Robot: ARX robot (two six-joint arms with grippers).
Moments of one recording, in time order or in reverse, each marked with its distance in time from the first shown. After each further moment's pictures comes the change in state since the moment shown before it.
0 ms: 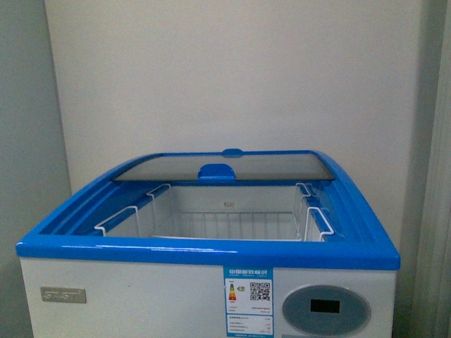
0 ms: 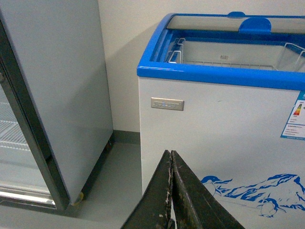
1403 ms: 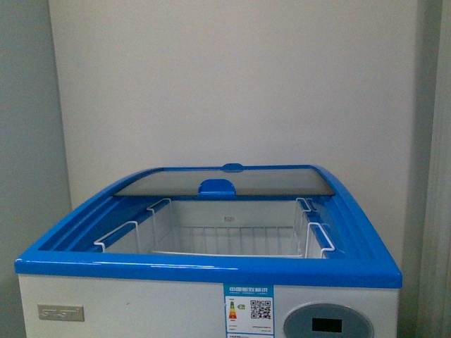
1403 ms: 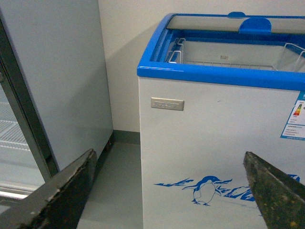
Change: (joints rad) left arm 0.000 0.000 0.000 0.000 0.000 0.000; right arm 0.000 -0.092 -0.095 0.018 0.000 0.000
